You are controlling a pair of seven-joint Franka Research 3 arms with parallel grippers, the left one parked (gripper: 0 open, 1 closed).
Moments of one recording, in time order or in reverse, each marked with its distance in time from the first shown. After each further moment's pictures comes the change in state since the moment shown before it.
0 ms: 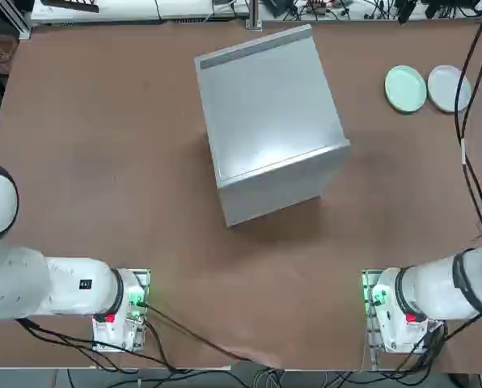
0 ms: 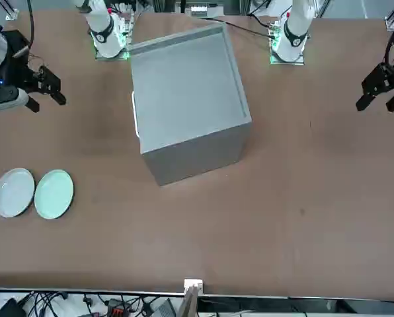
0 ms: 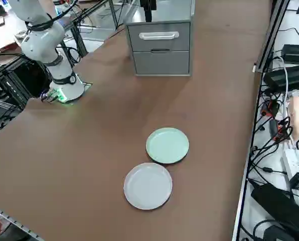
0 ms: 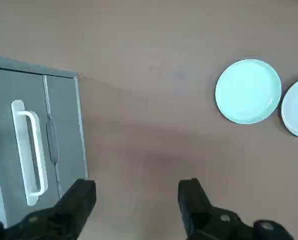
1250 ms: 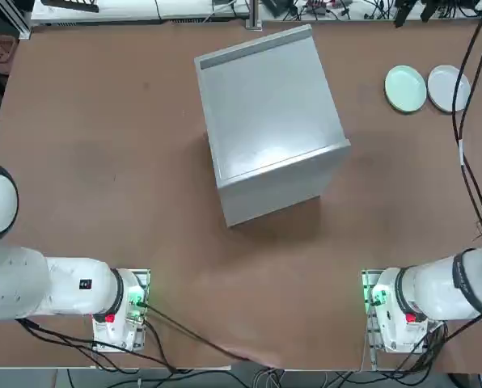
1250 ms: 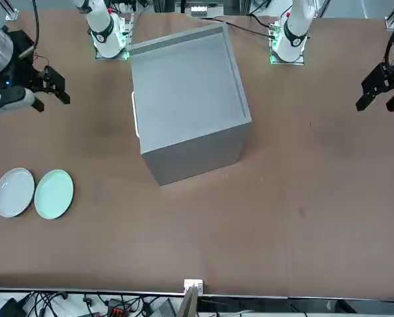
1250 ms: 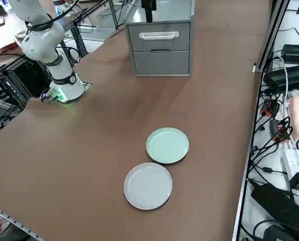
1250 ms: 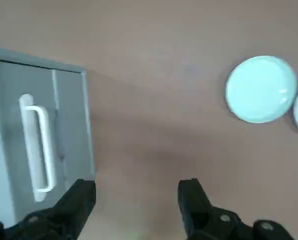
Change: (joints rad) arm 0.009 0.007 0.008 -0.018 0.039 -0.003 0.000
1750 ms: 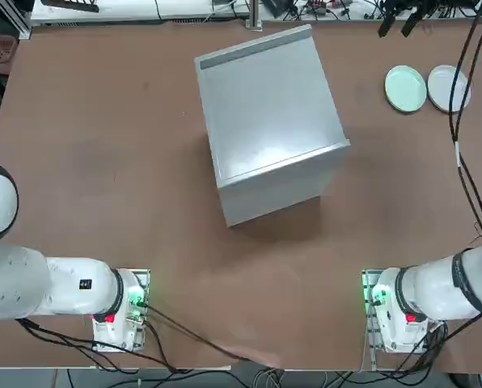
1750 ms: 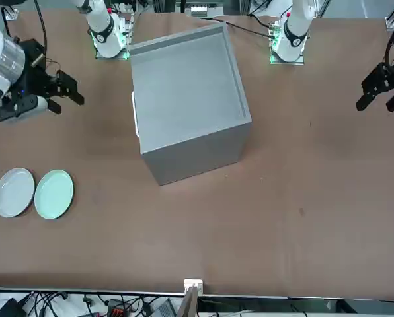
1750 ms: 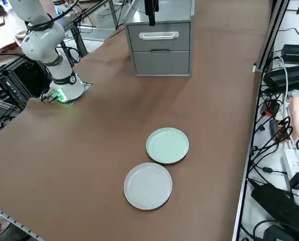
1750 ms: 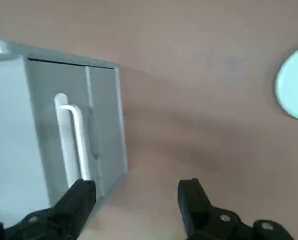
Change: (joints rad) arm -0.001 0.019 -0.005 -0.056 0.153 0.032 0.000
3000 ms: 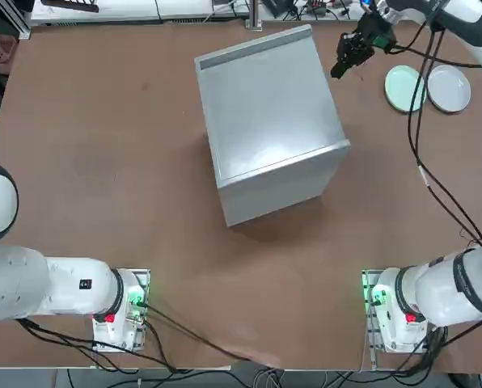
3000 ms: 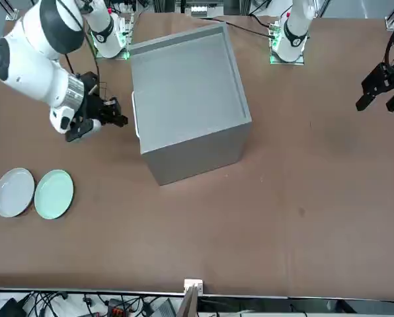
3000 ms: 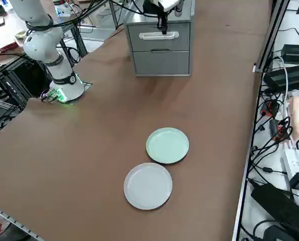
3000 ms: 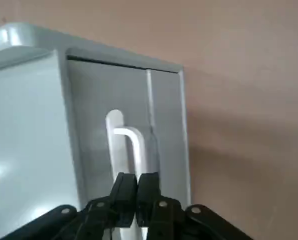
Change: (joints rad) arm 0.145 0.009 0.014 -0.300 0.257 0.359 -0.004
